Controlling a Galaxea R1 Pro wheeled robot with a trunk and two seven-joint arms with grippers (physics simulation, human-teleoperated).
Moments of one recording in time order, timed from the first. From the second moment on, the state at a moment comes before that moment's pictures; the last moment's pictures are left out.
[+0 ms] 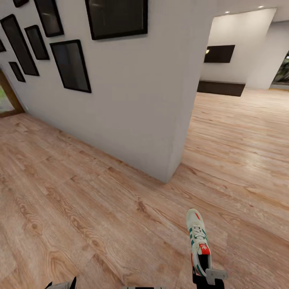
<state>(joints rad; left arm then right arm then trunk) -0.18 0.07 0.54 -0.38 -0.17 -0.60 -0.25 -0.32 0.02 -0.18 -0.25 0.21 -0.52 -0.20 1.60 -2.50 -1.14</state>
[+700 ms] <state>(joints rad) -0.18 0.07 0.63 -0.38 -0.13 -0.64 -0.27 -0.32 0.02 -0.18 -0.25 0.21 -0.52 -0.20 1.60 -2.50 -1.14</state>
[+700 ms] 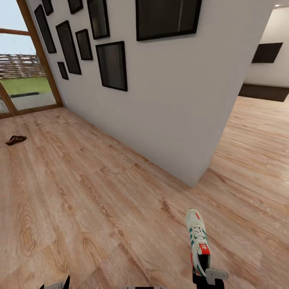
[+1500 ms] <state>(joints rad) -0.18 0.07 0.64 -0.38 -0.18 -0.64 -0.26 -0.32 0.02 -0.18 -0.25 0.21 -0.52 -0.20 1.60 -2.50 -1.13</state>
